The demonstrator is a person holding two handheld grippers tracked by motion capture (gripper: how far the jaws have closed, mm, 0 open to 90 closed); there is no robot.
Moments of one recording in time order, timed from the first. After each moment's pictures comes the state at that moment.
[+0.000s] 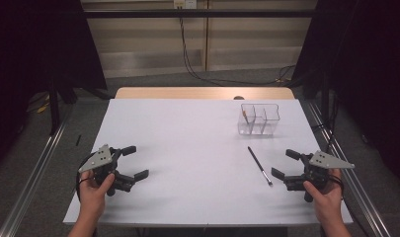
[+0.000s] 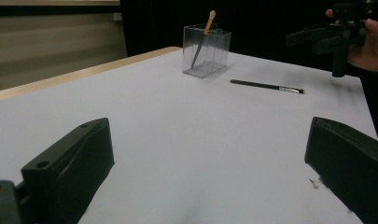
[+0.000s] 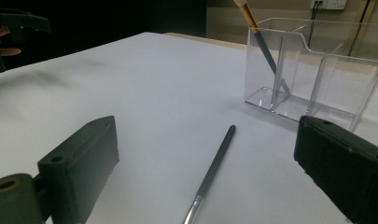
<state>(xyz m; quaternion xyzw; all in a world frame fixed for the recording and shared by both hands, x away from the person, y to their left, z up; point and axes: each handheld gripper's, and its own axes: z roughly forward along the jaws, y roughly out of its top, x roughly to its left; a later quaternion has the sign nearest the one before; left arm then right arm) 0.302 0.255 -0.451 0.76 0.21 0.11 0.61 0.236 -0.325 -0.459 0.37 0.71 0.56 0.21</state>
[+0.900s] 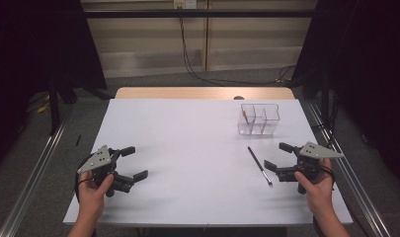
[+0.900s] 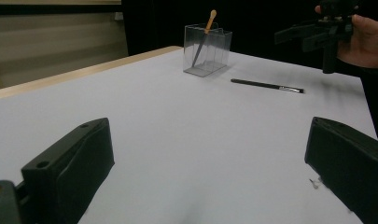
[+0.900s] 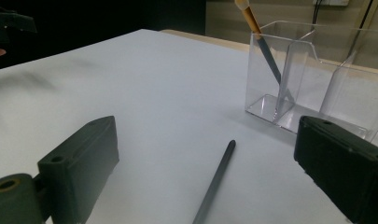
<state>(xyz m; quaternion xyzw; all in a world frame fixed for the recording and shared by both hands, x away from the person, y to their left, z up) 0.300 0.257 -0.452 0.76 0.21 0.11 0.61 0.262 -0.309 -0.454 0.37 0.72 0.54 0.21</state>
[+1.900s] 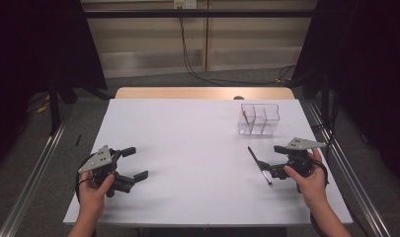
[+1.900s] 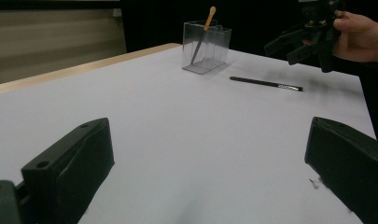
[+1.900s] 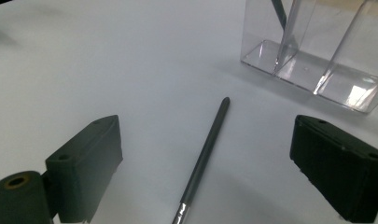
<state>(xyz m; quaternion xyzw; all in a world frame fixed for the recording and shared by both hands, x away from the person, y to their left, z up) 0.300 0.257 -0.453 0.76 0.21 0.11 0.61 0.281 -0.296 -0.457 0.43 0.77 0.44 0.17</state>
